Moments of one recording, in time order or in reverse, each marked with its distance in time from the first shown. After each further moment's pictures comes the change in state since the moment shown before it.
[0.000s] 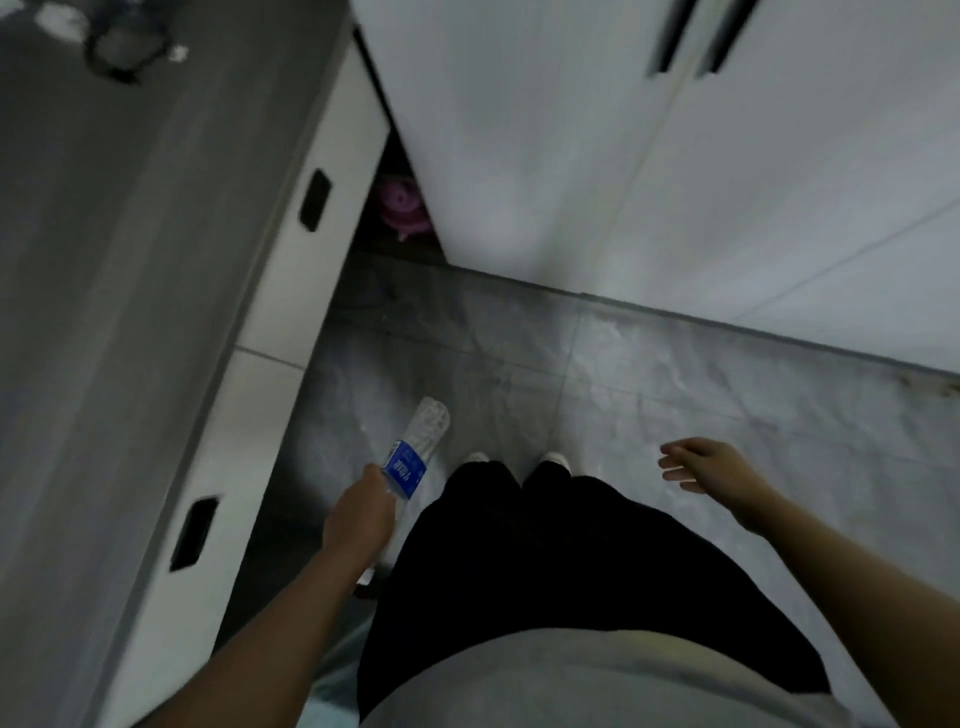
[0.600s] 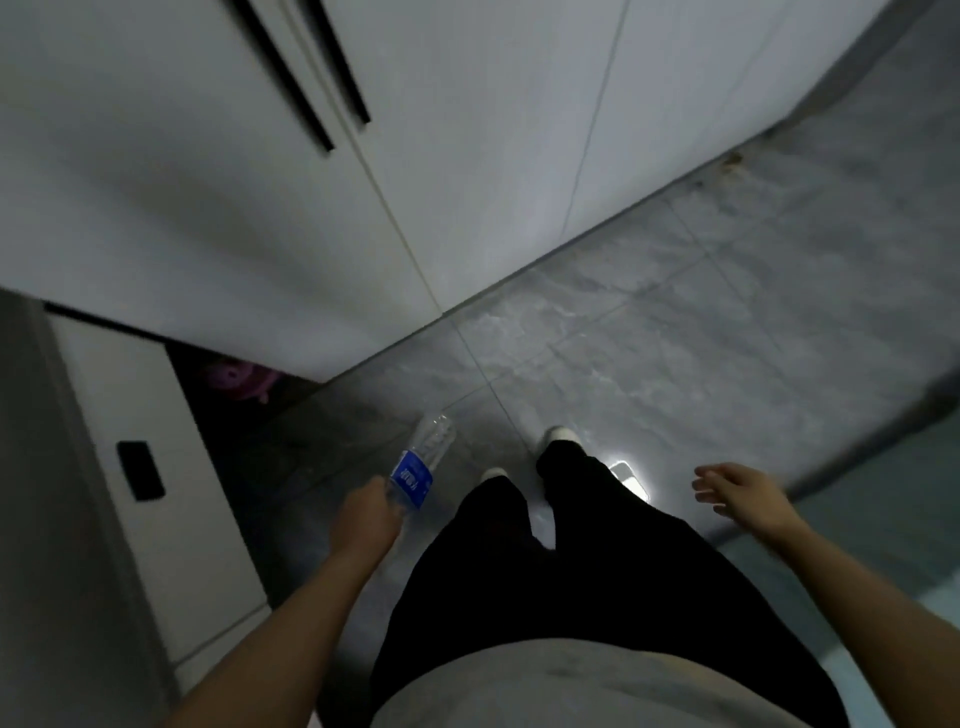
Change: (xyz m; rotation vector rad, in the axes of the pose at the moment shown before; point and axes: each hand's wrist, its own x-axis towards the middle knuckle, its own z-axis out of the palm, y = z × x) left_hand 0.089 0.128 -0.056 0.556 -0.139 0.484; right_hand -0.080 0.124 0.071 0.692 0.466 0.283
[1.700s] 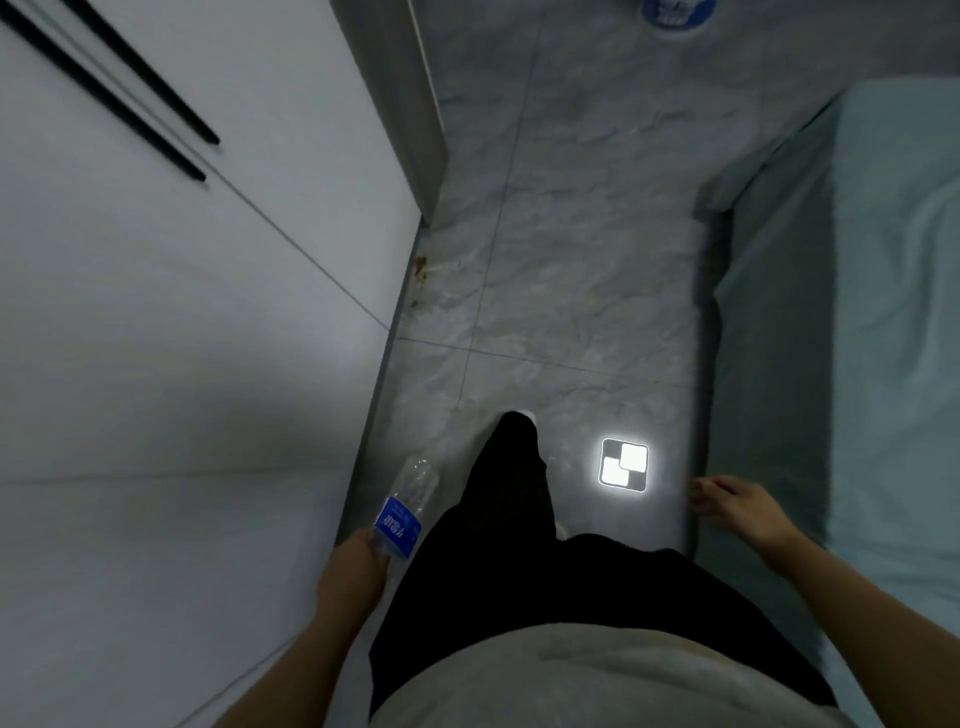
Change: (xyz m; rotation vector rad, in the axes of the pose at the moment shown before) left_hand 0.122 0.548 0.048 0.565 -0.064 0.518; right_hand 0.162 0.067 -0.320 0.718 0.358 0.248
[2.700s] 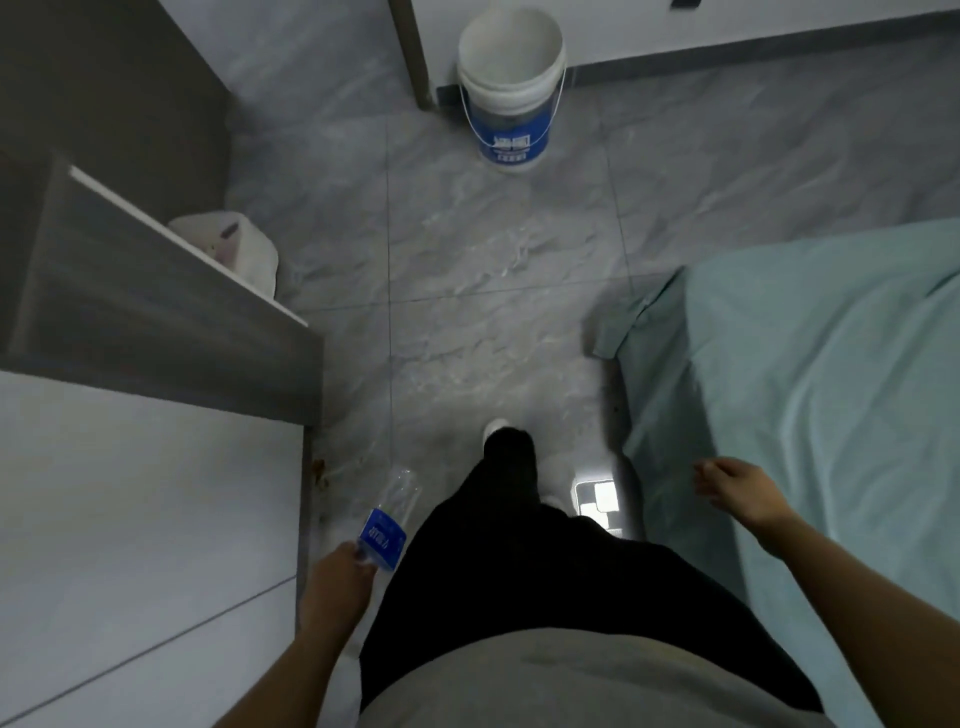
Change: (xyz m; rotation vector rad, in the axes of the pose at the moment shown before) left_hand 0.265 0.502 -0.141 0.158 -0.041 0.127; right_hand 0.296 -0.296 -0.290 0.189 0.233 0.075
